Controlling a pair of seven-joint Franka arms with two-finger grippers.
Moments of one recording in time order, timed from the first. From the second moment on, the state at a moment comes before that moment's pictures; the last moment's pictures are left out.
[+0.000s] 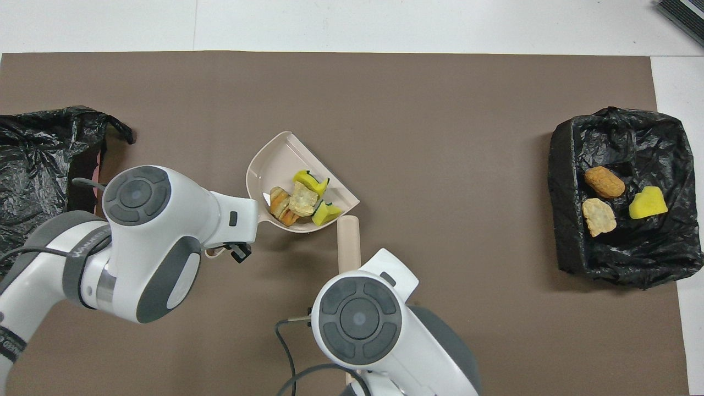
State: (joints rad) left arm -0.27 -0.01 -0.13 -2.11 -0.05 2.06 0.48; right arm 0.54 -0.01 0.25 -1.94 0.11 1.83 0.76
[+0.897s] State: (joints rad) left arm 0.10 -0.09 -0.10 -1.94 -0.11 1.81 0.46; right arm 0.80 -0.05 0.26 -2.30 0.14 2.18 0.97
